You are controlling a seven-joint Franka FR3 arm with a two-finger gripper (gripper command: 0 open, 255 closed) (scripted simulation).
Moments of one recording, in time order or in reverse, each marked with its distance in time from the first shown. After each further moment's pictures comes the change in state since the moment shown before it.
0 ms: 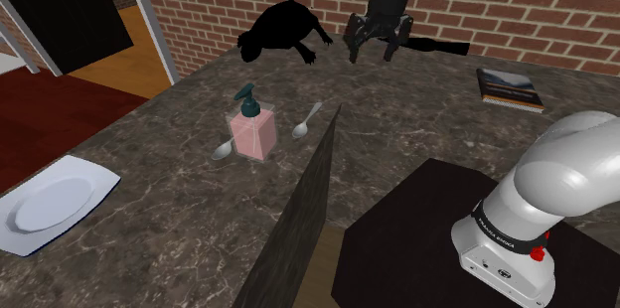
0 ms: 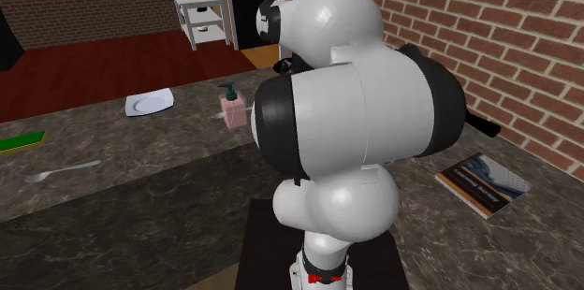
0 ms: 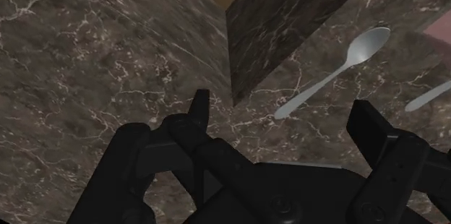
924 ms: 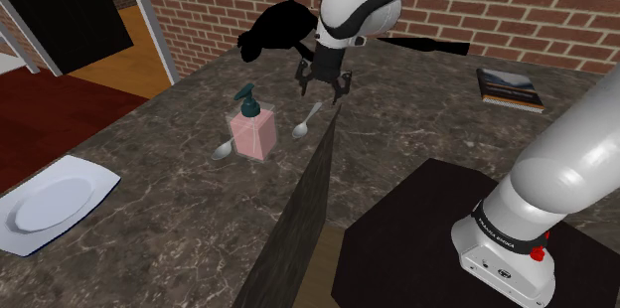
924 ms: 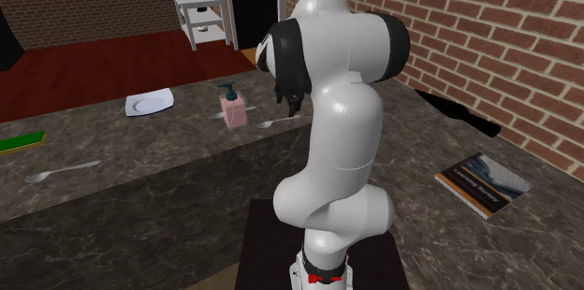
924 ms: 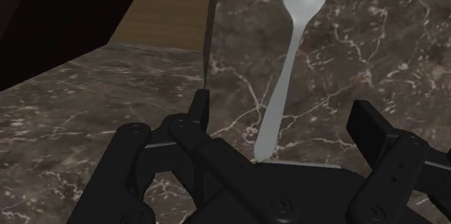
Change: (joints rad) arm -0.057 0.492 0.137 0.090 0.111 0.377 0.552
